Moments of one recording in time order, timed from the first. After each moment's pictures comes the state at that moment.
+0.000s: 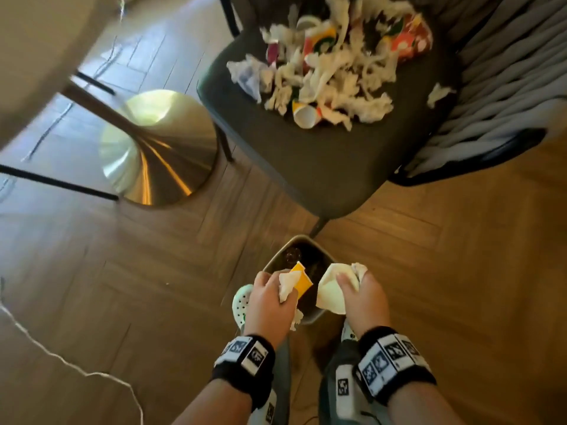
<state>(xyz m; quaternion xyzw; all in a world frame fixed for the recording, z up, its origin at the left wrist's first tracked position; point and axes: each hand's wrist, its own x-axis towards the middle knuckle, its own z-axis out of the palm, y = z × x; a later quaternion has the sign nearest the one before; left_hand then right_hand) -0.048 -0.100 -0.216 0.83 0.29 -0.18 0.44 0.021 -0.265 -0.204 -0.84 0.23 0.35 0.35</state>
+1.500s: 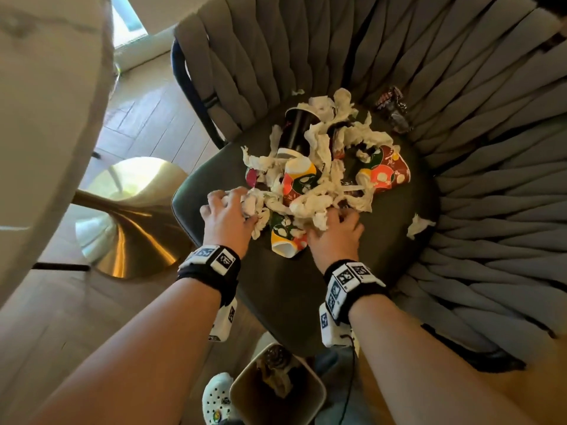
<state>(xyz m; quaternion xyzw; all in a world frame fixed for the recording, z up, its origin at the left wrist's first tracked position) 0.318 0.017 -0.215 0.93 0.27 -0.12 0.22 0.357 -0.170 -0.223 -0.96 0.06 0.21 0.20</state>
